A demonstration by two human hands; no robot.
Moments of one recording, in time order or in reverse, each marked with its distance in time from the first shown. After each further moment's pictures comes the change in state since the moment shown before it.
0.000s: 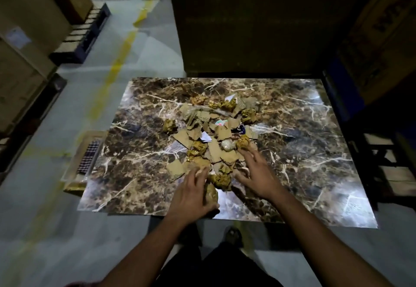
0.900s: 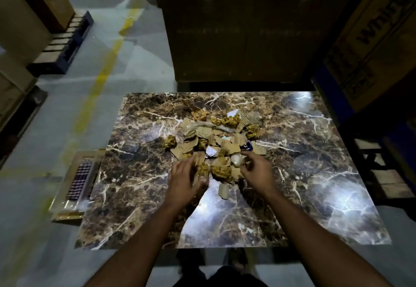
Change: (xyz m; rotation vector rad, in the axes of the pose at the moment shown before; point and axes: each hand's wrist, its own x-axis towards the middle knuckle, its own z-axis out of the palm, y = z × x) left_hand 0.097 -0.080 -0.027 -0.400 0.251 -0.044; right_hand 0.083 -0.026 0.011 0.279 0.316 0.227
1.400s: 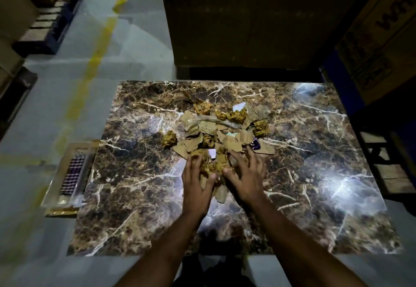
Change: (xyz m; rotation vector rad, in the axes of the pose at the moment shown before) left_hand -0.001 0.016 0.049 -0.390 0.159 -0.108; right_hand -0.003 0.001 0.060 -0.150 -0.029 0.000
